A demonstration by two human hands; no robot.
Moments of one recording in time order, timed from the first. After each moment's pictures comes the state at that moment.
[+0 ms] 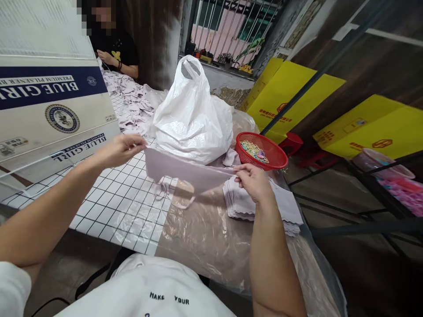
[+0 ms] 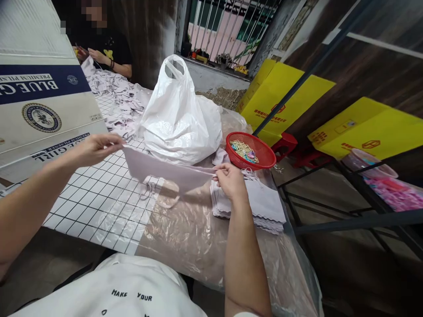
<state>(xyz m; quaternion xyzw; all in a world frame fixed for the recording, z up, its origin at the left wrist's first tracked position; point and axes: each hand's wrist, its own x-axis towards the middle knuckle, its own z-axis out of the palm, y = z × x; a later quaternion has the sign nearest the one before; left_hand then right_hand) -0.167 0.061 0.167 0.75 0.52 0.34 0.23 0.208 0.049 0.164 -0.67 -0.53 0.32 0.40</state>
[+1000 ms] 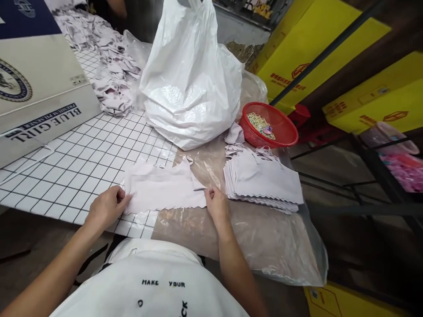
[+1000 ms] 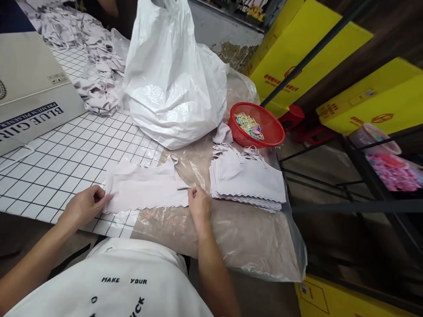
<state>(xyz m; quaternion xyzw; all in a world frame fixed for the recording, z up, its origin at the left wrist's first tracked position) -0.143 -0.056 0.021 0.54 0.78 0.12 0.29 0.189 -0.022 -0.003 -0.76 -0.61 0.16 0.16</state>
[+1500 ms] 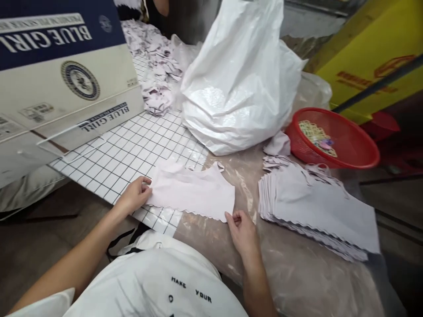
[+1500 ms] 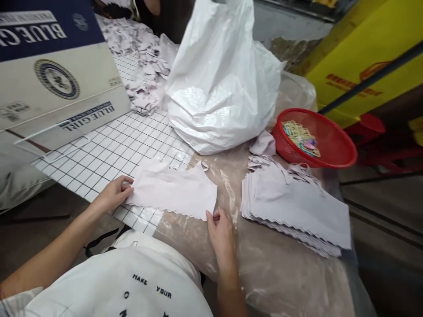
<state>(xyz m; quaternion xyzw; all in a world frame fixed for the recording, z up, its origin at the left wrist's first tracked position) -0.155 -0.053 0.019 0.45 0.75 0.23 0.42 0.187 -0.050 -0.001 -0.72 -0.60 0.27 0.20</state>
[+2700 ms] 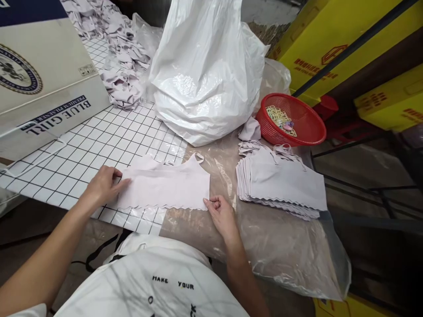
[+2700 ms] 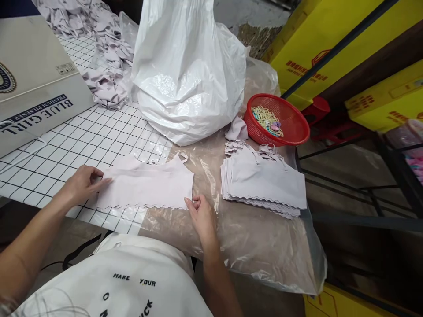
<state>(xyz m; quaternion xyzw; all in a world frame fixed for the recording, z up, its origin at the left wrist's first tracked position) -0.186 -0.020 0.027 0.55 0.79 0.12 0.26 0.173 -0.050 0.008 -0.74 -0.55 0.33 0.20</state>
